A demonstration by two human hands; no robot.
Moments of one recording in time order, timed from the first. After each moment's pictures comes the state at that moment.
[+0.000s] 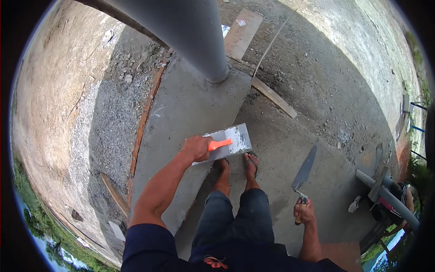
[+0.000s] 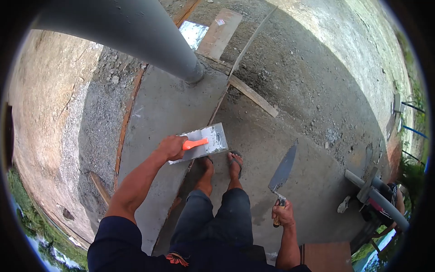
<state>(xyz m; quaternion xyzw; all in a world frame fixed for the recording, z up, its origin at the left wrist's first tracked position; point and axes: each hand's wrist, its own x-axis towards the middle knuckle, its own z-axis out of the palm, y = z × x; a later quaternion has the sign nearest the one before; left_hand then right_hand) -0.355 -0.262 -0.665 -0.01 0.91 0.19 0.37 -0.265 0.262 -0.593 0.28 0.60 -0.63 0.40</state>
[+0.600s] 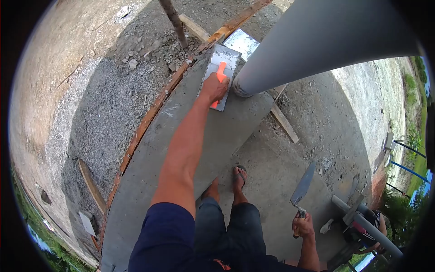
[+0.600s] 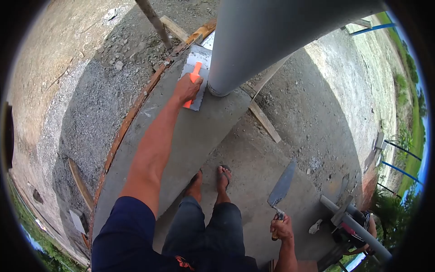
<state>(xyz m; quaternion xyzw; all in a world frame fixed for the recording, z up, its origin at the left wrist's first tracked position) -0.527 -0.365 -0.743 -0.24 0.88 0.40 0.01 -0.319 0.199 -0.543 0.28 0.69 -0.51 0.42</state>
